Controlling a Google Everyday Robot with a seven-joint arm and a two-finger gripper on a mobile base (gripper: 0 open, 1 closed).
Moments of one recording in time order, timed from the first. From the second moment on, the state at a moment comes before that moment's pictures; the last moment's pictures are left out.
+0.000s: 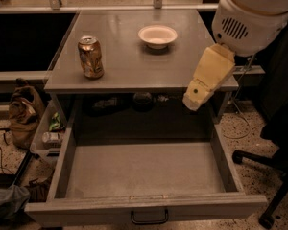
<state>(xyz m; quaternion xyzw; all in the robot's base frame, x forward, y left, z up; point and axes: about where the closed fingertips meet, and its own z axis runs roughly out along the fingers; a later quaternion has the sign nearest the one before) 0.443 -0.153 0.994 -0.37 0.92 -0.06 0.12</state>
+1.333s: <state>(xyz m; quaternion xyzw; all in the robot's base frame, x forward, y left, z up) 0.381 -0.151 0.853 -0.36 0.92 0.11 0.13</state>
